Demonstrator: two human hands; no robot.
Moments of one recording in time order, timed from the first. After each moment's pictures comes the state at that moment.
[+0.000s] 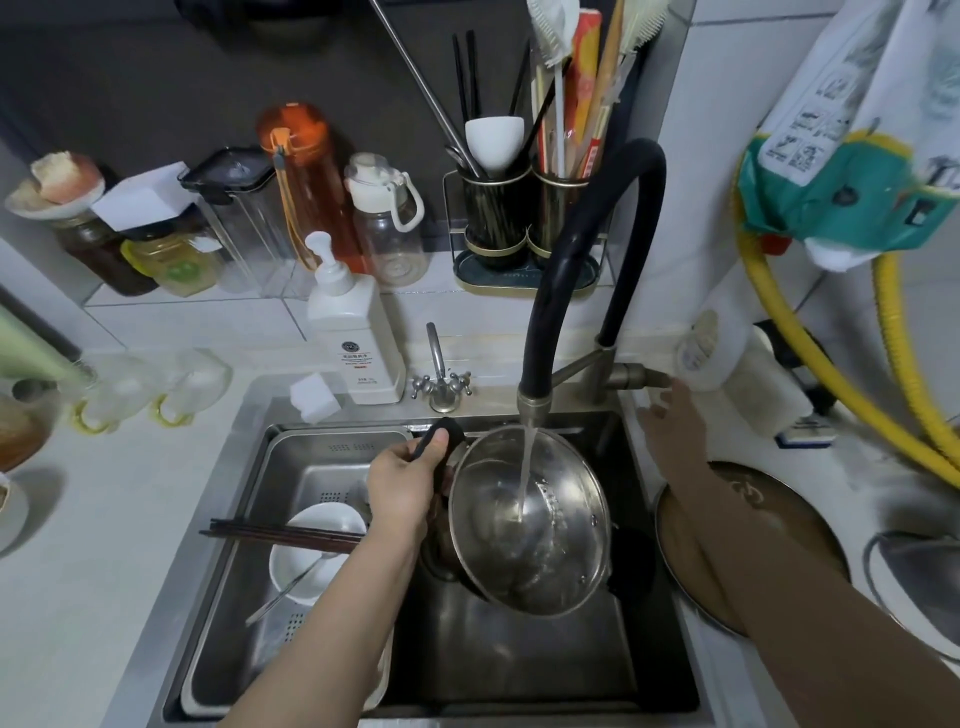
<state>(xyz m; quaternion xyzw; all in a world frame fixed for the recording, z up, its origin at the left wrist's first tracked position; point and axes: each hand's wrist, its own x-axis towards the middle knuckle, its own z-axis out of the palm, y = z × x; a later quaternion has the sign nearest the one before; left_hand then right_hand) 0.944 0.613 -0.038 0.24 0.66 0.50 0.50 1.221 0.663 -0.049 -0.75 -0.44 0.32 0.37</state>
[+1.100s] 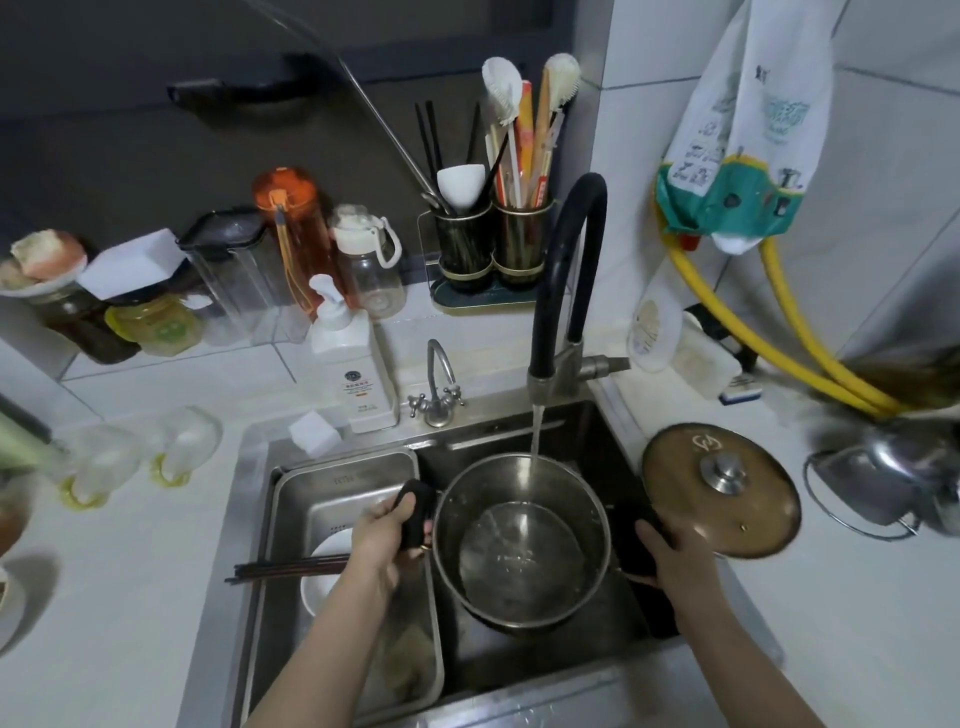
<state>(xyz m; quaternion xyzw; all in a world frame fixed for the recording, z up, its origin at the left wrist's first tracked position) 0.870 0.572 -0.045 0.20 0.62 0.41 0.64 1.149 0.469 -0.045 -0.73 -0.24 0.43 0.49</state>
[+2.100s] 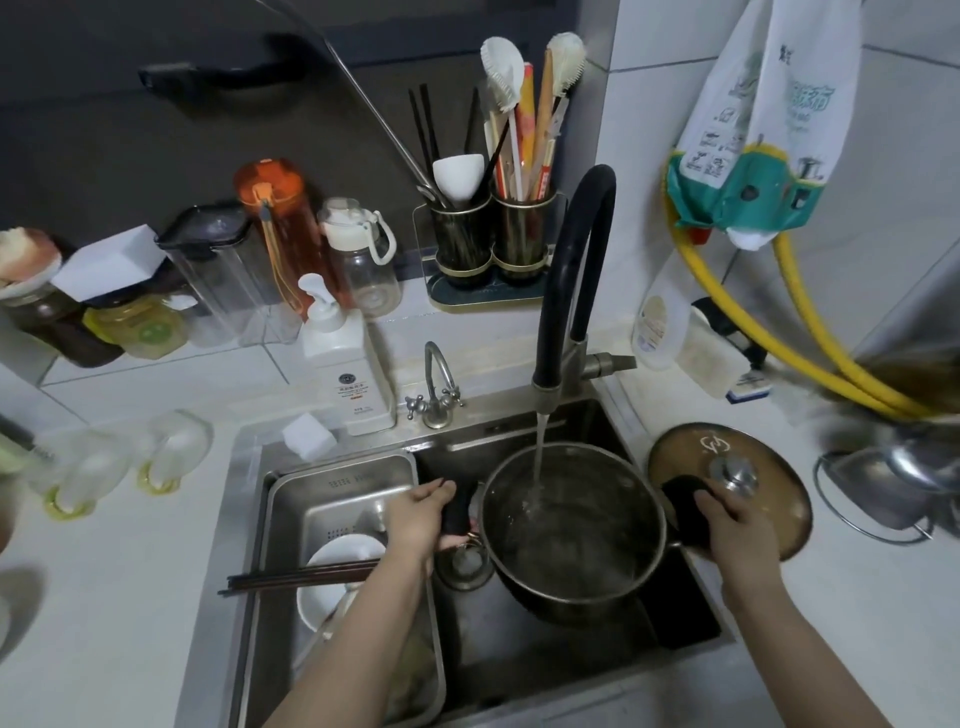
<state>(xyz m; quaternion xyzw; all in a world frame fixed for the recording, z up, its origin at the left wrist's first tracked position) 0.909 0.595 -0.042 0.26 0.64 0.37 0.62 1.193 0.497 -0.036 -0.76 -0.18 0.34 0.52</state>
